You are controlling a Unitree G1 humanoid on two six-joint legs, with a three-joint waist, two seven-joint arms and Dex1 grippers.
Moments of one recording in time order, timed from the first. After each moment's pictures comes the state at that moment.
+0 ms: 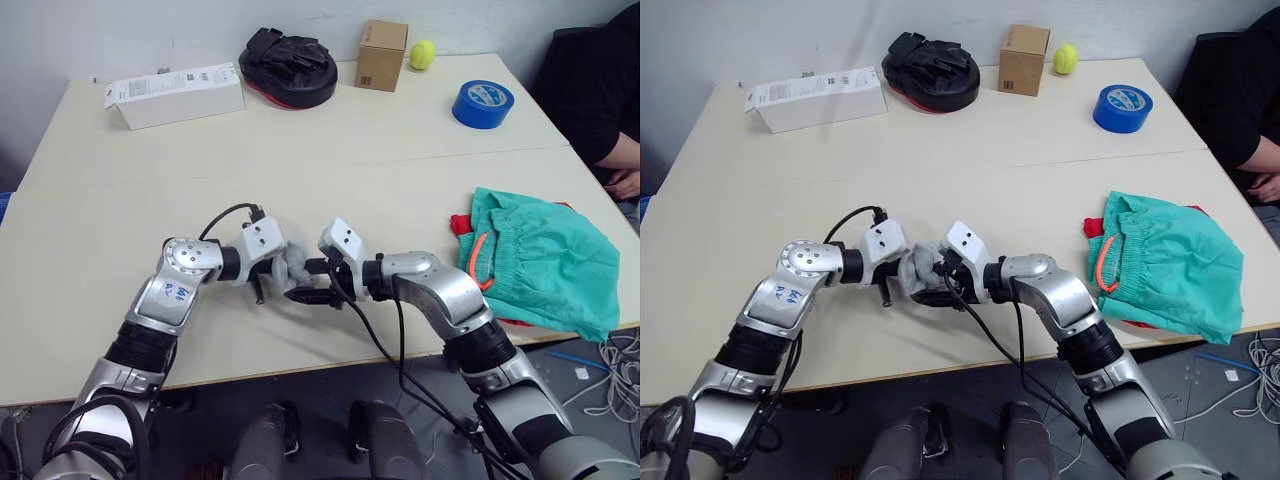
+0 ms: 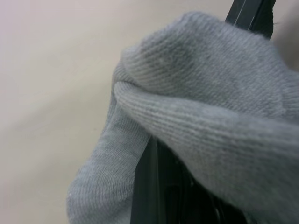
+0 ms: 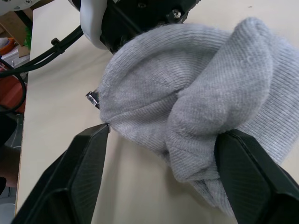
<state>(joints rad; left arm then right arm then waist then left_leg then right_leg) -0.55 0.56 -0.19 0.07 -0.01 0.41 -0.89 -0.66 -0.29 0.36 0.03 0.35 0.73 0.86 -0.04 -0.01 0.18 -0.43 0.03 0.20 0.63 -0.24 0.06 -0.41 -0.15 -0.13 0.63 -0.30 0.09</state>
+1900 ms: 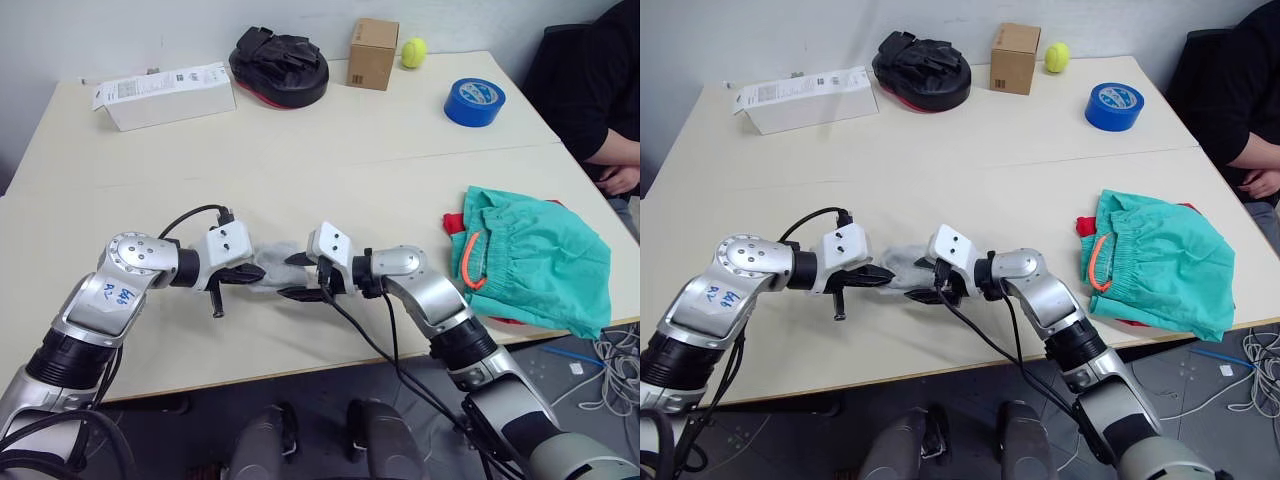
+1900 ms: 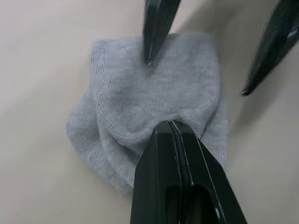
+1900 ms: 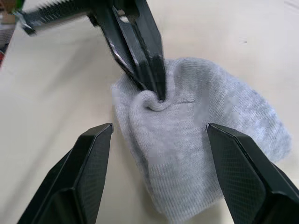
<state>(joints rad) -0.49 0.83 -0.21 -0.12 -0.15 0.51 -0.97 -0.66 -0.24 0.37 0.11 0.20 0.44 0.98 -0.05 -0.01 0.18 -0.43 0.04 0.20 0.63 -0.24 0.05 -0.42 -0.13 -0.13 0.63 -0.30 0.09</state>
